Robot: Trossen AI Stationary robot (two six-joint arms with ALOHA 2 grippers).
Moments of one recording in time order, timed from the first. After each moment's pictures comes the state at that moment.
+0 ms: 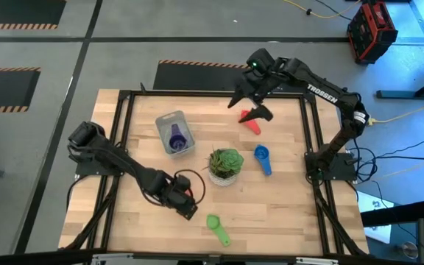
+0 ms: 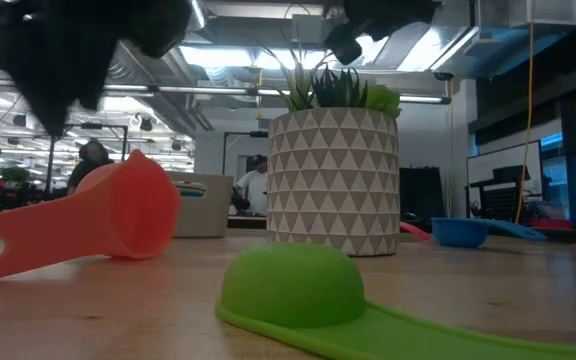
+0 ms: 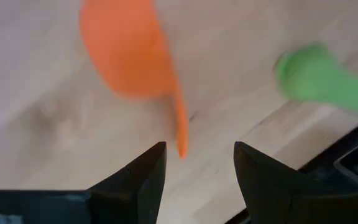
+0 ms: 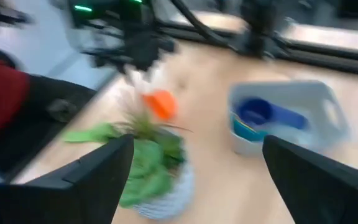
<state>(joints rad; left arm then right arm) -0.51 1.72 1.26 -0.79 -0.01 -1.53 -0.57 1.67 1.73 -1.02 -0.90 -0.69</state>
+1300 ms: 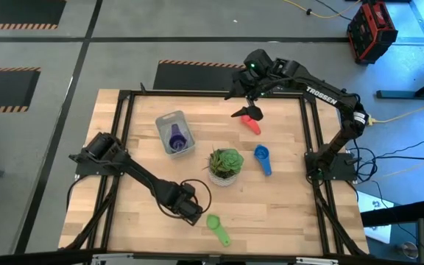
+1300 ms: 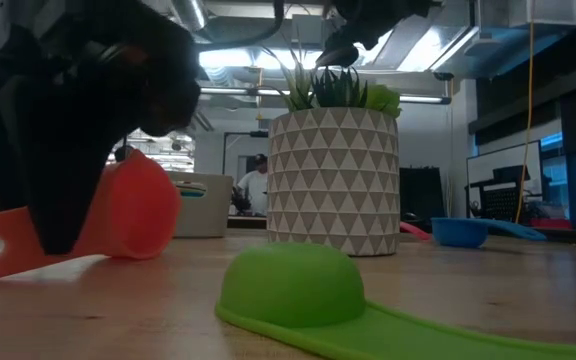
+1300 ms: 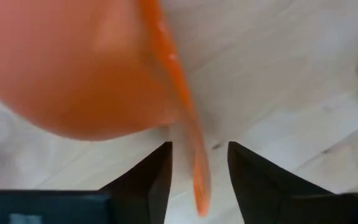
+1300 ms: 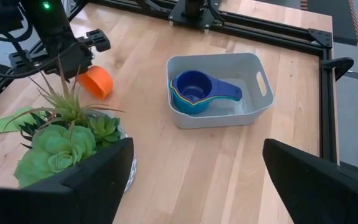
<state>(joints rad) -0.51 1.92 1.26 -0.70 0.02 -1.50 -0.53 1.67 1.73 -0.92 -0.62 -0.63</state>
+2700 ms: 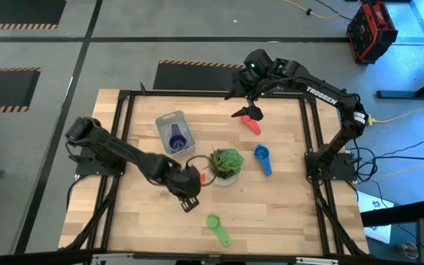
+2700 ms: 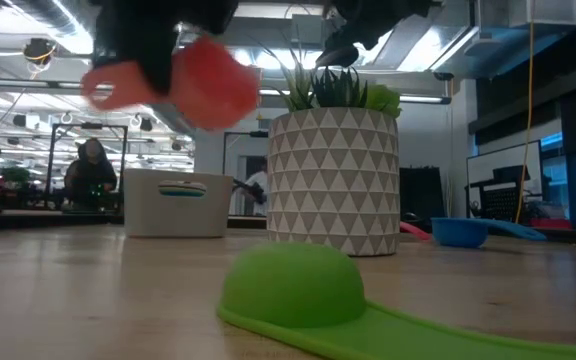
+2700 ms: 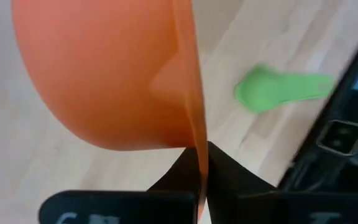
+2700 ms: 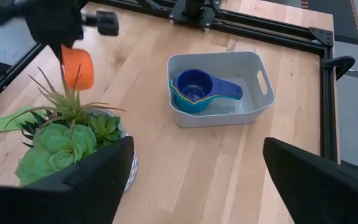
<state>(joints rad) -0.36 1.63 1.27 -0.75 0.02 -1.00 -0.53 1.67 1.73 -0.92 -0.62 -0.63</state>
